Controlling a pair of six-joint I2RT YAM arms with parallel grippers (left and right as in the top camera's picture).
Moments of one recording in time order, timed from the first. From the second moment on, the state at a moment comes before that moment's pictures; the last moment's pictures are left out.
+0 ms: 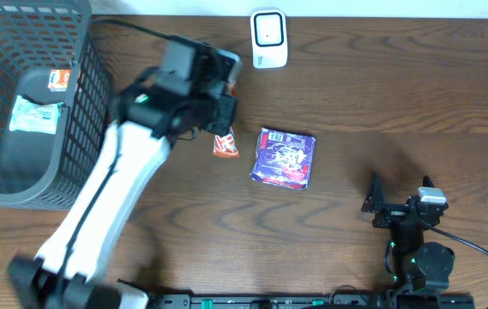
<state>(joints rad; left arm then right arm) -0.40 1.59 1.54 -0.96 0.20 -0.03 -0.05 0.01 0.01 -0.07 0.01 0.10</state>
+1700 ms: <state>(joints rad) -0.20 1.46 1.83 -0.93 0.01 -0.10 -0.05 0.01 0.01 -0.07 0.01 0.10</state>
